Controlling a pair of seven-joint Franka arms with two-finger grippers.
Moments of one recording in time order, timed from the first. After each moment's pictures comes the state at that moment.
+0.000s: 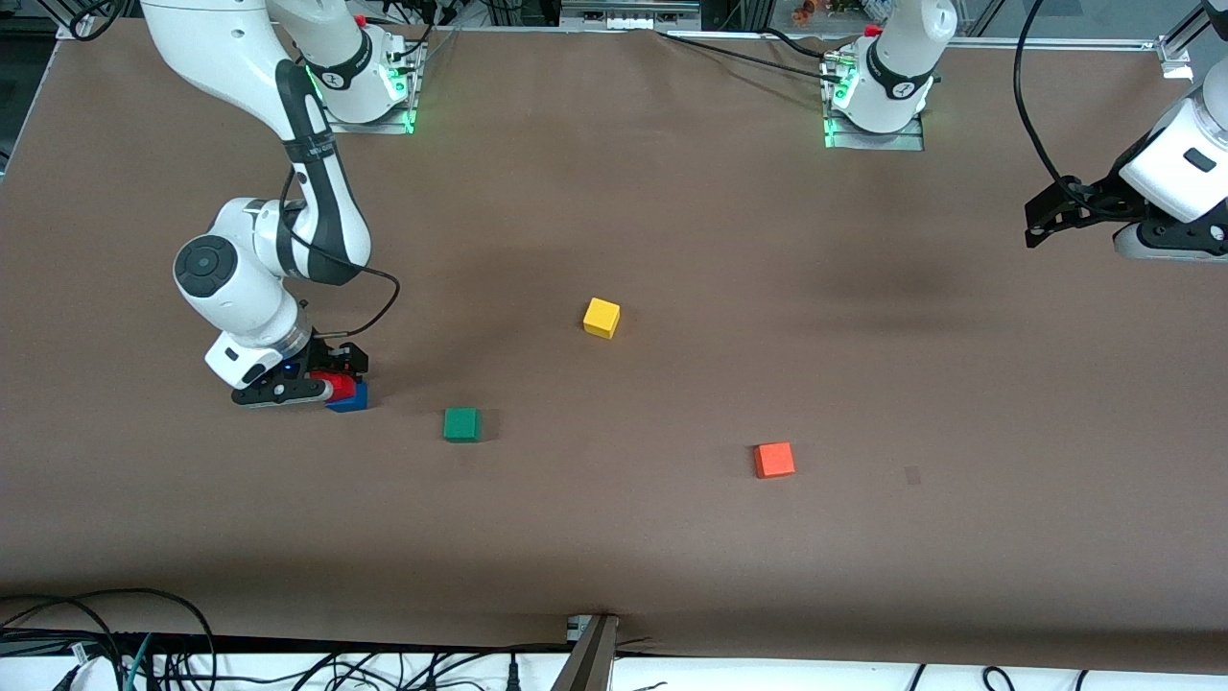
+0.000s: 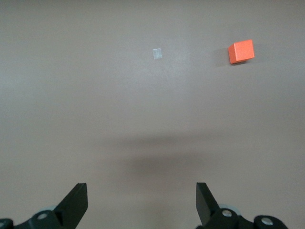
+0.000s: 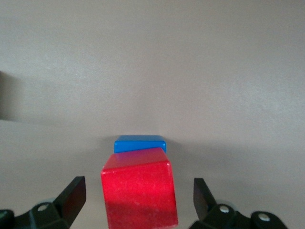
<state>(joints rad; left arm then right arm) -0.03 -0.03 -0.01 -1.67 0.05 1.62 0.01 0.63 0.47 -0.52 -2.03 0.31 2.55 -0.21</state>
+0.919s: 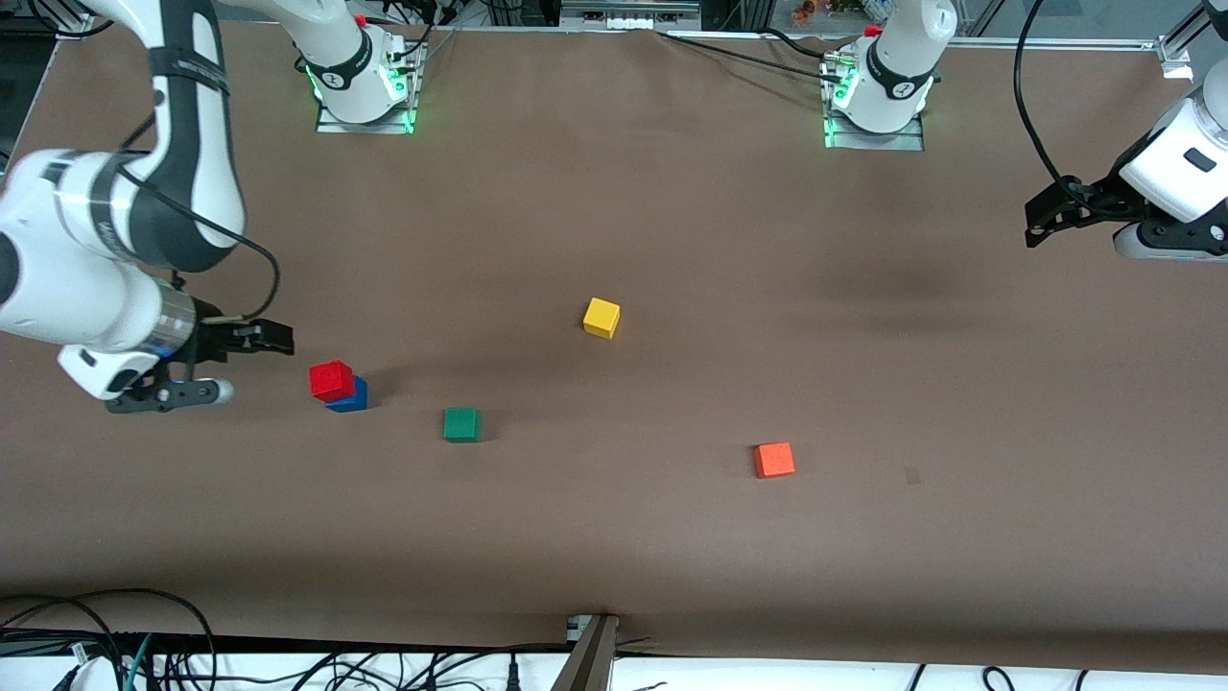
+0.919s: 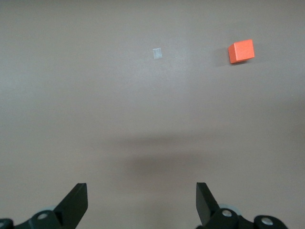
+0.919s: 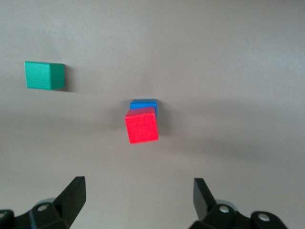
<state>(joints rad) -0.03 -0.03 -0.01 -1.67 0.05 1.62 0.01 0.63 0.43 -0.70 -1.55 0.30 1.74 -0.22</state>
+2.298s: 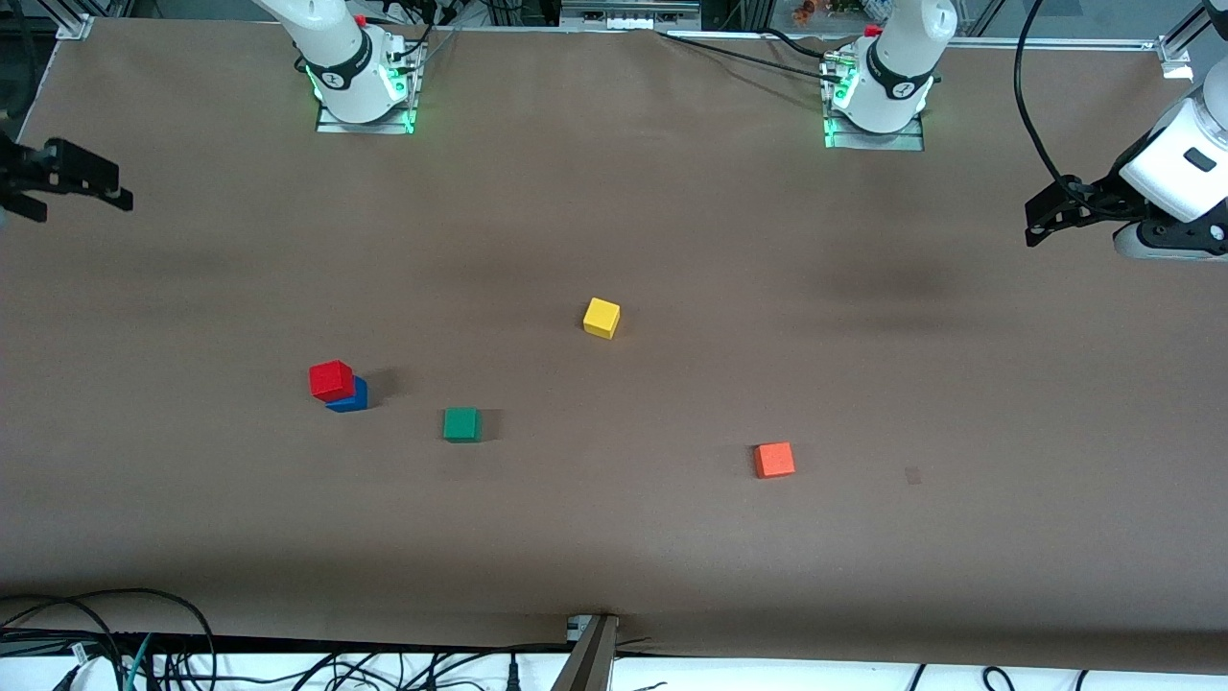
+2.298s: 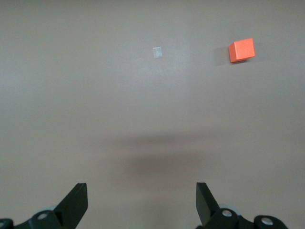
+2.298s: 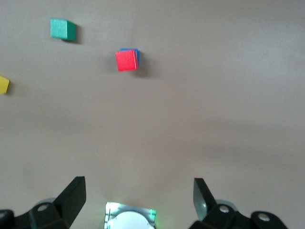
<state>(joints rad) -0.03 -0.03 -0.01 -1.67 0.05 1.61 0.01 0.13 0.03 -0.21 -1.49 0.03 1.38 -0.21</state>
